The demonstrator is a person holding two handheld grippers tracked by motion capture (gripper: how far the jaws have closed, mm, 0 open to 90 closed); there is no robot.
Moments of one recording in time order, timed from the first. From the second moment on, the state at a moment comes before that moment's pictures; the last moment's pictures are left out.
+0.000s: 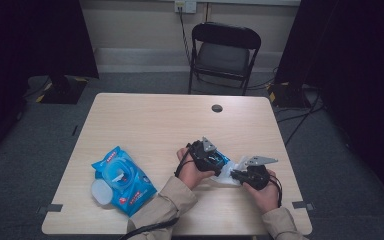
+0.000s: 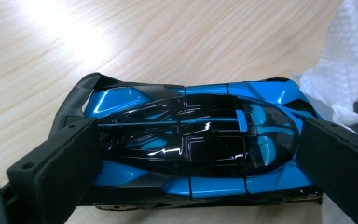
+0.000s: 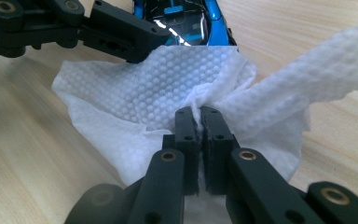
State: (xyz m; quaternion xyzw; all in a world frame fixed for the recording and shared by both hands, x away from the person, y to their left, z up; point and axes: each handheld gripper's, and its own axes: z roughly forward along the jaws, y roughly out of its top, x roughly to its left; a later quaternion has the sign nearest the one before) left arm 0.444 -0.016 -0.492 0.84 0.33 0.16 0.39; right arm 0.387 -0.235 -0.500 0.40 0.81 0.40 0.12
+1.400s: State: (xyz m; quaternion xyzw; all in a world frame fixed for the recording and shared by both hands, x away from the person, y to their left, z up) left arm 0.443 -0.016 -0.492 0.84 0.33 0.16 0.40; right arm 0.372 -0.215 -0.494 0.36 0.83 0.41 0.08
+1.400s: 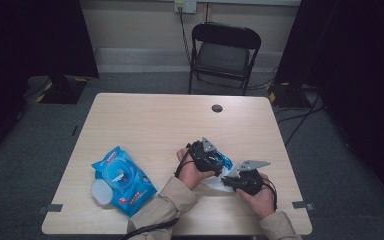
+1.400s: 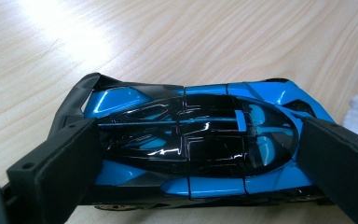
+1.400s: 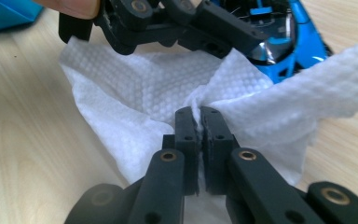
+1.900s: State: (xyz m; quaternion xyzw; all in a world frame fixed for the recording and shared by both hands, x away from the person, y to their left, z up) left arm 0.444 -0.016 -0.492 0.84 0.33 0.16 0.40; right arm 0.395 -0.274 -0.473 0.43 0.78 0.43 0.13
